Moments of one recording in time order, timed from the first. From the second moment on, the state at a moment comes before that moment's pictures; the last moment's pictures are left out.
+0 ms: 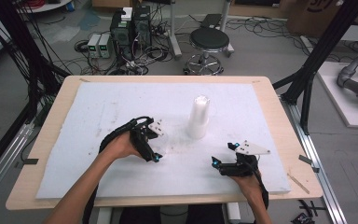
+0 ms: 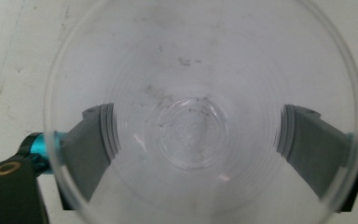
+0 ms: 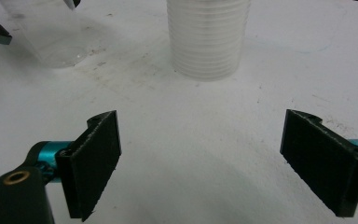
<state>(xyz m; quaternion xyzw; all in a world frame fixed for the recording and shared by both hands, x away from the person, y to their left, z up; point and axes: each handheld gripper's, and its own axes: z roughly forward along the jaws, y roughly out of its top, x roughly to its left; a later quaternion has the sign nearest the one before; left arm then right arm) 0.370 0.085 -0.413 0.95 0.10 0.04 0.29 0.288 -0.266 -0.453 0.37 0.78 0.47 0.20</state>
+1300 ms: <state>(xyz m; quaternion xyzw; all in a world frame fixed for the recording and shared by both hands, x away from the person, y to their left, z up) 0.274 0.229 -0.463 0.75 0.30 0.20 0.56 0.281 -0.271 -0.453 0.36 0.76 0.50 0.22</state>
